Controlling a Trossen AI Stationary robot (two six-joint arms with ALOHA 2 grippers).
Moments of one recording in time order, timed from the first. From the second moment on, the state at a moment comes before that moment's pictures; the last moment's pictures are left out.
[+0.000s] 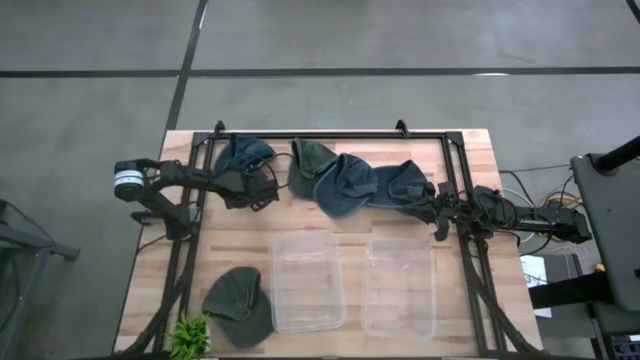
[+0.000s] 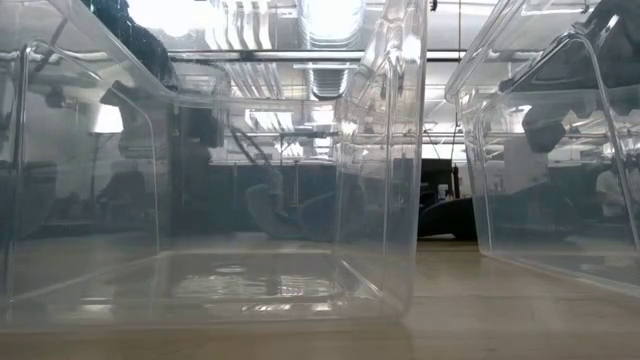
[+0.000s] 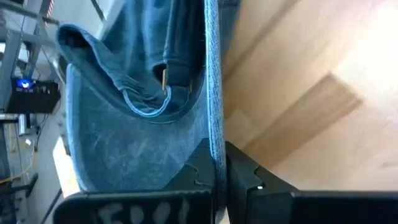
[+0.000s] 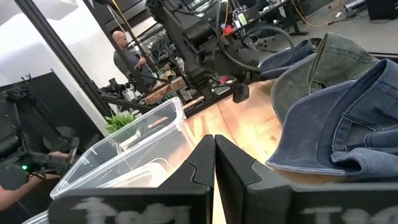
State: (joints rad) left arm 0.27 1.49 0.70 -0.69 -0.76 -0.44; right arm -0.10 0.07 0.01 0.09 -0.08 0.55
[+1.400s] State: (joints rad) left arm 0.03 1.19 1.01 0.25 -0.16 -0.47; right arm -0.10 0.29 0.01 0.73 -0.15 0.68
